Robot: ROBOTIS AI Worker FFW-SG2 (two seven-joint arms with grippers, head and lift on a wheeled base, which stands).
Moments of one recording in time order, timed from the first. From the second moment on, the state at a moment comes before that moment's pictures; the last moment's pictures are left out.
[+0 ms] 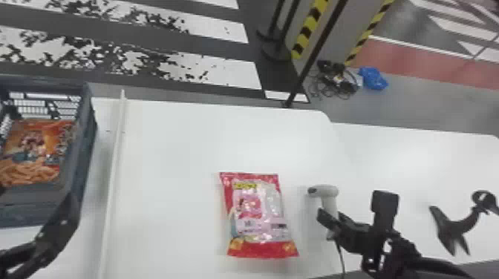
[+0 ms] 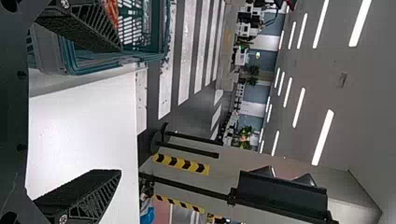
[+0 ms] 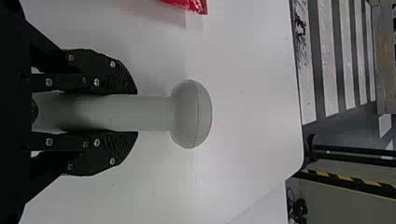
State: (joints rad) left arm 0.86 0.28 -0.01 -2.34 0.30 0.04 -0.13; right arm 0.48 -0.29 -0.41 -1.82 -0.33 0.65 0.27
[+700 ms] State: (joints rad) left arm 0.84 0.28 -0.04 -2.35 0.29 0.07 -0.12; right arm 0.48 -0.32 -0.40 -1.77 -0.32 0.63 0.32
